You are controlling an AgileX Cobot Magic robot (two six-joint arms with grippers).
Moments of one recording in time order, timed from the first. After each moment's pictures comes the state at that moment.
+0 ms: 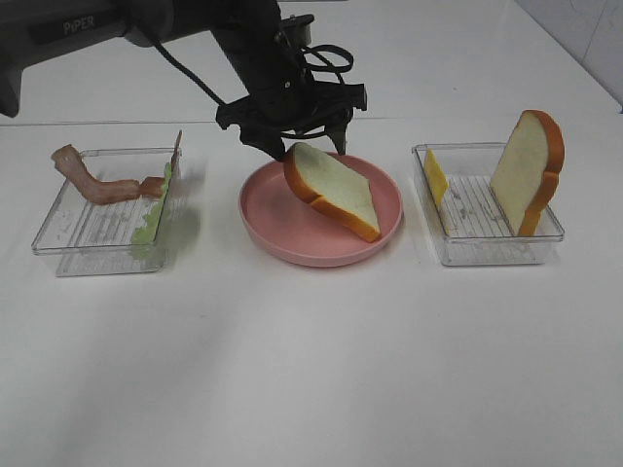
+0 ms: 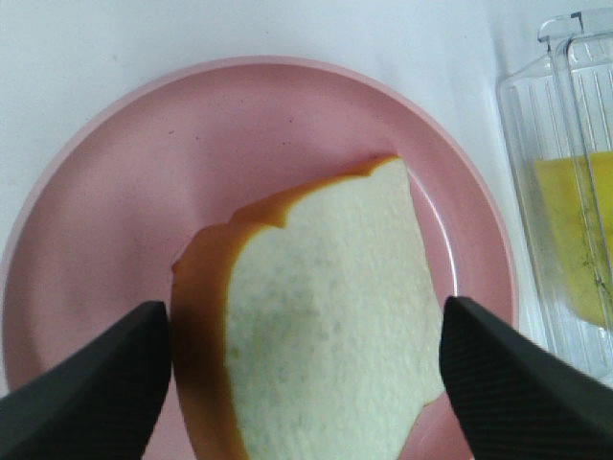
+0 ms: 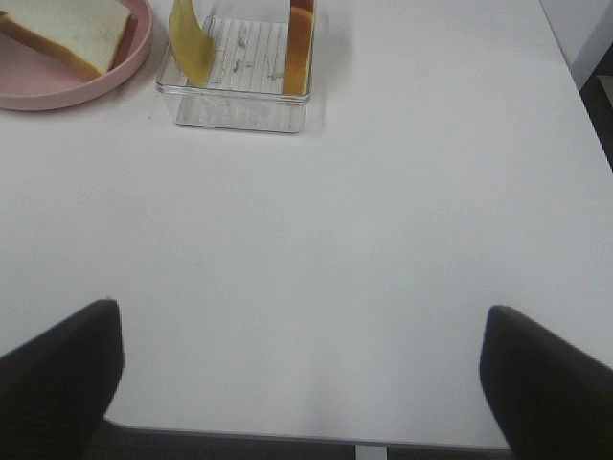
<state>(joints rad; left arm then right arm) -0.54 2.44 -2.23 -0.13 0.96 -0.38 0.05 0.00 -0.46 -0.06 1.11 0.05</state>
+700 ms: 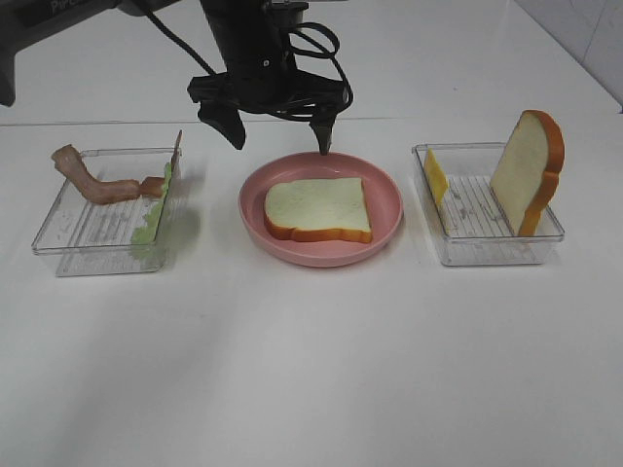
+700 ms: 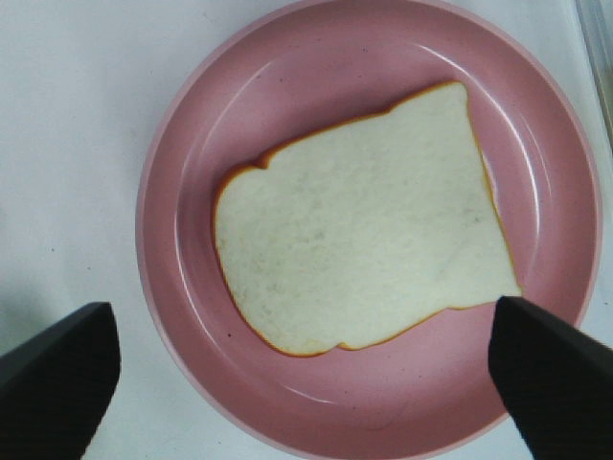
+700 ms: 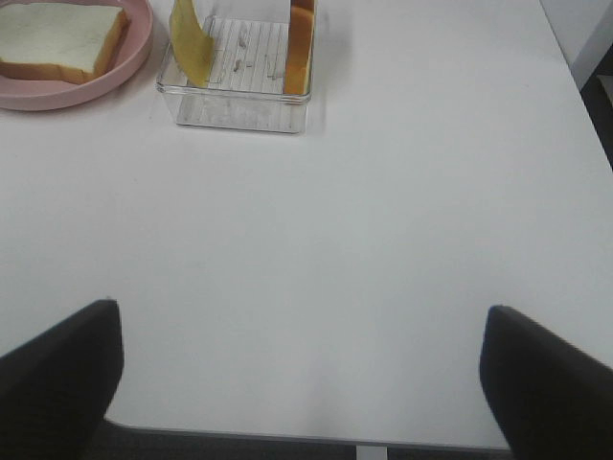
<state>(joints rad) -0.54 2.44 -2.35 -0.04 1.21 -0.29 0.05 0.00 -0.46 -0.06 1.11 0.05</state>
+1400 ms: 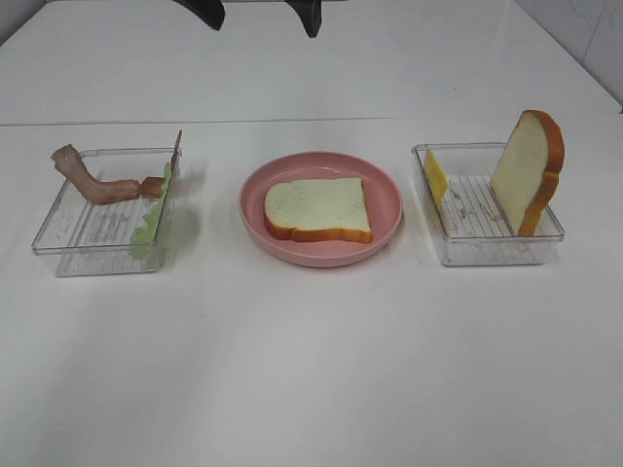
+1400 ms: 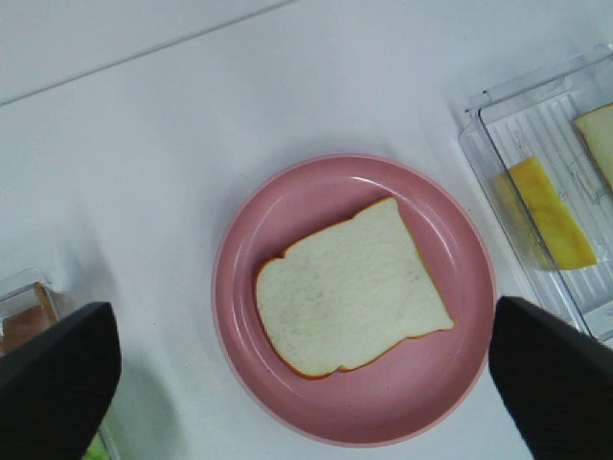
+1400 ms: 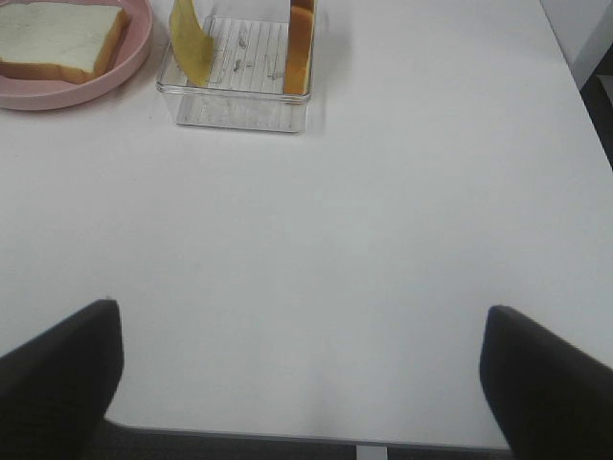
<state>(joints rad) -0.52 2.22 -2.38 0.00 1.21 -0.20 0.05 0.00 -0.46 -0.06 1.11 0.05</state>
